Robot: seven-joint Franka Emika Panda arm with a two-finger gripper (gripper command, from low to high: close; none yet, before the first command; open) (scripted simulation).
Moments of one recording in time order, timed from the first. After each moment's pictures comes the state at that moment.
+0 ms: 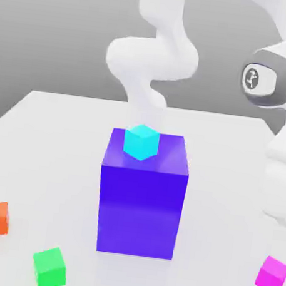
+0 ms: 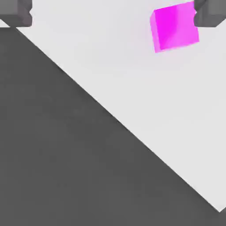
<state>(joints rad) 0.37 0.17 0.18 -2.37 -0.05 2.64 0.55</state>
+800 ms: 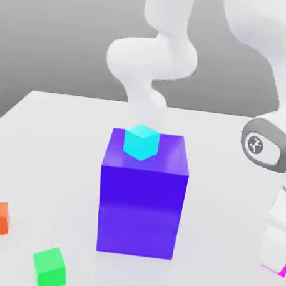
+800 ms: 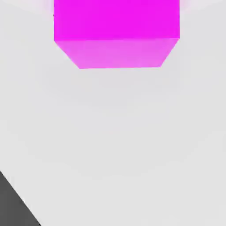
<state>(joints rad) 0.36 0.29 0.11 -2.39 -0.08 2.67 0.56</state>
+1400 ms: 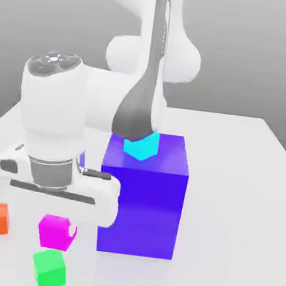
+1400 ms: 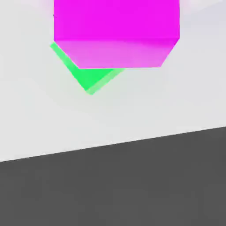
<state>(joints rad) -0.05 0.23 -0.24 -2.45 0.12 2.67 0.59</state>
